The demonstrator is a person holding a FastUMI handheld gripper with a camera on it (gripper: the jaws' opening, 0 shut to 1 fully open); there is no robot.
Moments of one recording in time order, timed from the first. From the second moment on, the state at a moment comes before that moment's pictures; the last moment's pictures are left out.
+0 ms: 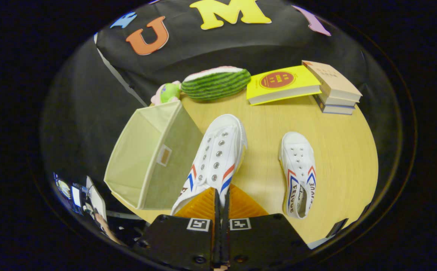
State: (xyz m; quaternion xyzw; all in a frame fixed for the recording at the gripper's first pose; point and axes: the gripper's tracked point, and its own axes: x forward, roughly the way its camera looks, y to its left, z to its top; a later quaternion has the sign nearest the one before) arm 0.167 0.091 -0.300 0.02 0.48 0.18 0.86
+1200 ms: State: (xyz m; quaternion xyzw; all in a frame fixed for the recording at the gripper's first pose) arm 0.151 0.328 -0.276 0.19 0.40 0.24 0.86
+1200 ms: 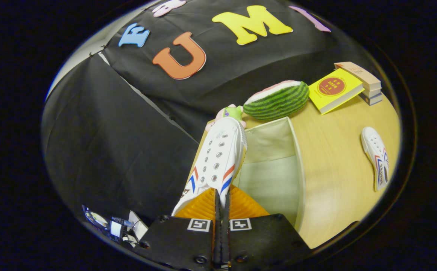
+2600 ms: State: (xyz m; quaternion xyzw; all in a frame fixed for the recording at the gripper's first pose) arm 0.145 0.178 -0.207 0.06 0.28 0.15 0.94
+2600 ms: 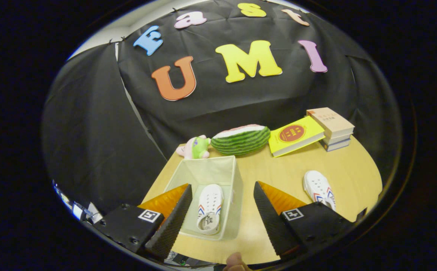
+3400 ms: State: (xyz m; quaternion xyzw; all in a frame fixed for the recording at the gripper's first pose) arm 0.169 -0.073 -0.264 -0.01 0.36 0.01 0.93
